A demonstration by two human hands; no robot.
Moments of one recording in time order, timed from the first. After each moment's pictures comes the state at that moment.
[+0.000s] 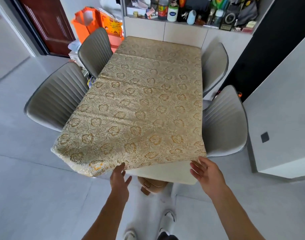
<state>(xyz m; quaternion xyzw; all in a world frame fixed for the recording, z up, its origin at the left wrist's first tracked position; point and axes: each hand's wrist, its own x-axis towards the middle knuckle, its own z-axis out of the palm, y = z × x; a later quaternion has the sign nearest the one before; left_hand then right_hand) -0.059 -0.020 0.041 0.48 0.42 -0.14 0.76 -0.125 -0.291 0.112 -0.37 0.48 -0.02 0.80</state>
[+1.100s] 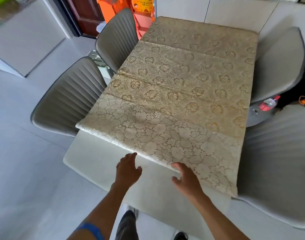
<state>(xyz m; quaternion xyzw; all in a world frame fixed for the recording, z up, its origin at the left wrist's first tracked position) 0.128 -0.043 -0.008 0.96 0.06 -0.22 0.16 0.074 -0.277 0.000 -0.89 0.07 0.24 0.38</state>
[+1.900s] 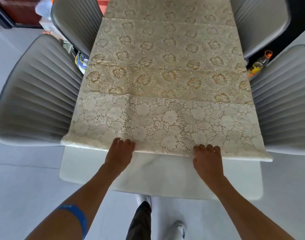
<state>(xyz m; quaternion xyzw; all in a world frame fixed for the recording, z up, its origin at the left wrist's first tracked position) 0.202 0.093 -0.060 0.91 -0.39 -0.04 -0.08 0.060 -0.171 -0.041 -0.98 0.15 0.12 -0.11</state>
